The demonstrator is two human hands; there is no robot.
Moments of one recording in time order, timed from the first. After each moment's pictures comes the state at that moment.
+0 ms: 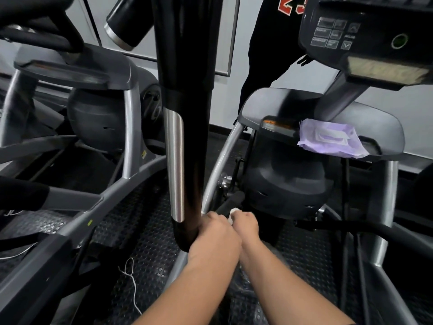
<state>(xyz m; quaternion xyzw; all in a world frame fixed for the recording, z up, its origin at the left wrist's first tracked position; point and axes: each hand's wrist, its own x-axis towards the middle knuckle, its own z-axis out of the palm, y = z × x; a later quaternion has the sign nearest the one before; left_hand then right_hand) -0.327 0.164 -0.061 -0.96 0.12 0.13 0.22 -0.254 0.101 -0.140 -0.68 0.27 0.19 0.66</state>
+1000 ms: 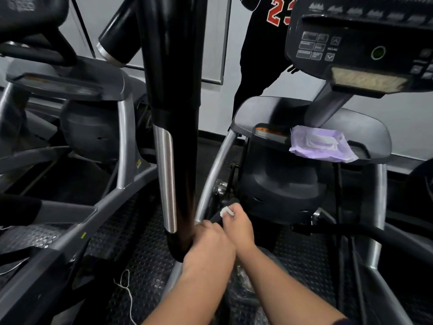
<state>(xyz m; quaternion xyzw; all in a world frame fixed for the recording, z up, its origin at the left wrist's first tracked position) -0.327 0.165 -0.069 -0.96 0.11 0.11 0.22 -0.238 0.100 -0.159 -0.86 0.07 0.13 0.48</state>
